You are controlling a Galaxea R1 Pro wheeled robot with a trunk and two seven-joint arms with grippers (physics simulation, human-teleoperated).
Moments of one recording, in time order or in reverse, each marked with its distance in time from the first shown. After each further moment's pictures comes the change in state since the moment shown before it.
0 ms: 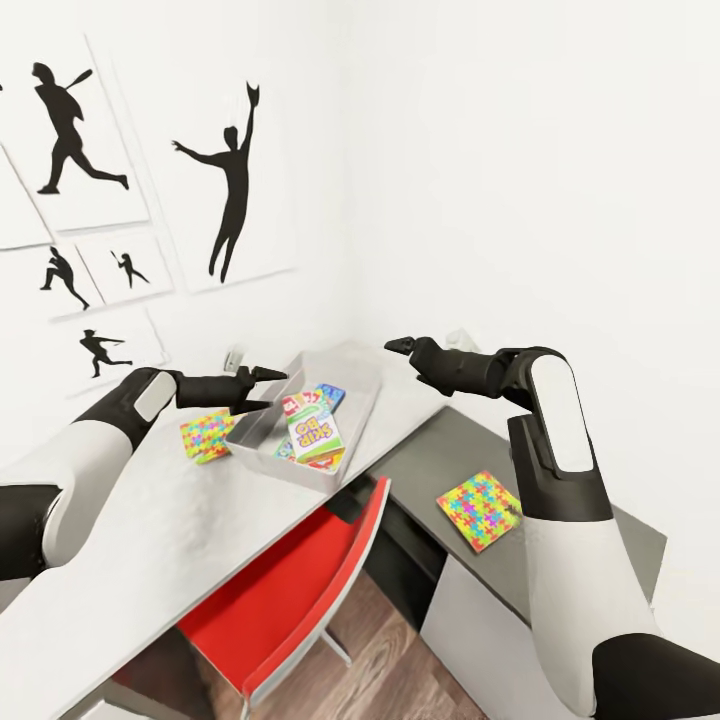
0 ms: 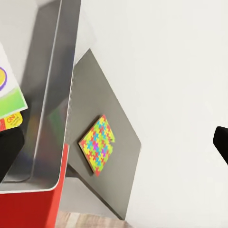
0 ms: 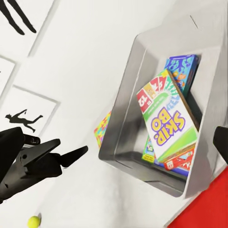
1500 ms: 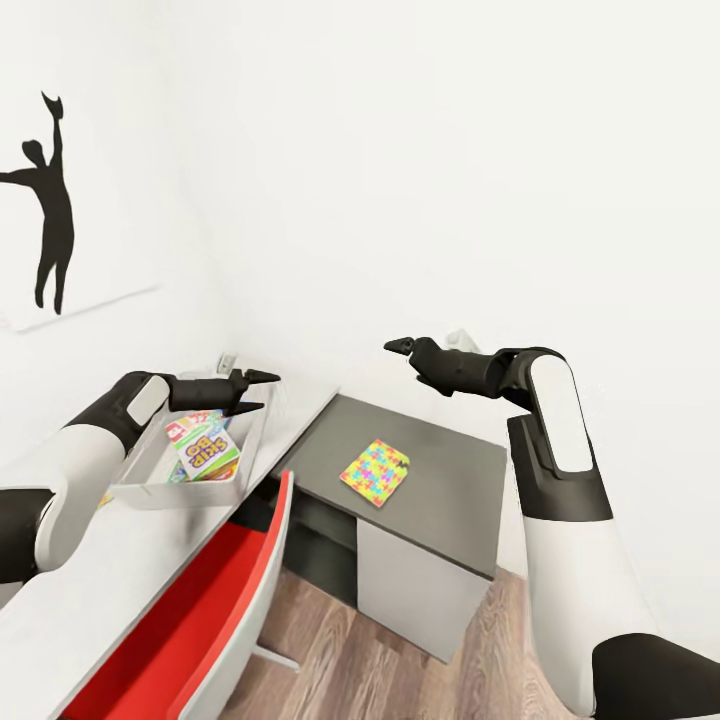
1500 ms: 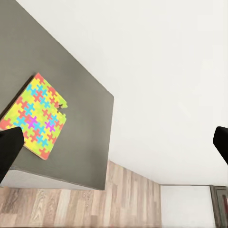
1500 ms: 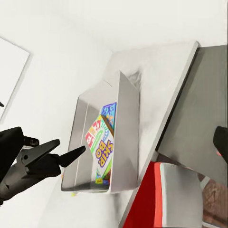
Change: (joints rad) left arm 0.012 0.022 0.000 0.000 -0.001 -0.033 -0.002; right arm 0.000 0.001 0.000 0.002 0.000 0.000 0.000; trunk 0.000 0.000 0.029
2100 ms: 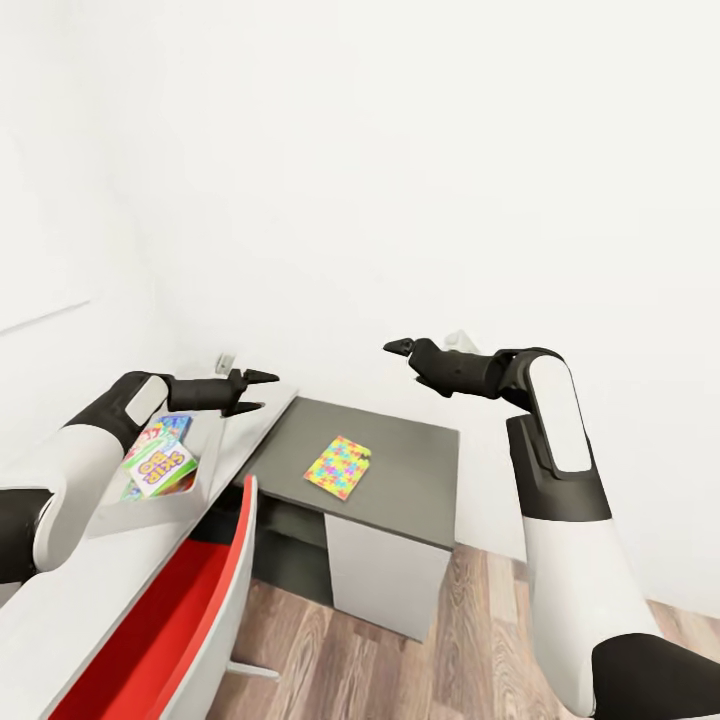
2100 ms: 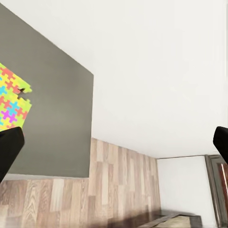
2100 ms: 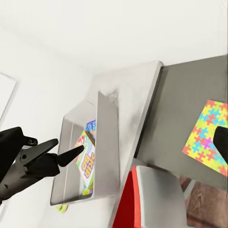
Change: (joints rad) left arm 0.000 0.004 0.000 0.000 0.000 -0.001 0.001; right arm 0.000 0.002 0.000 0.007 0.001 0.000 0.000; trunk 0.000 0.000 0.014
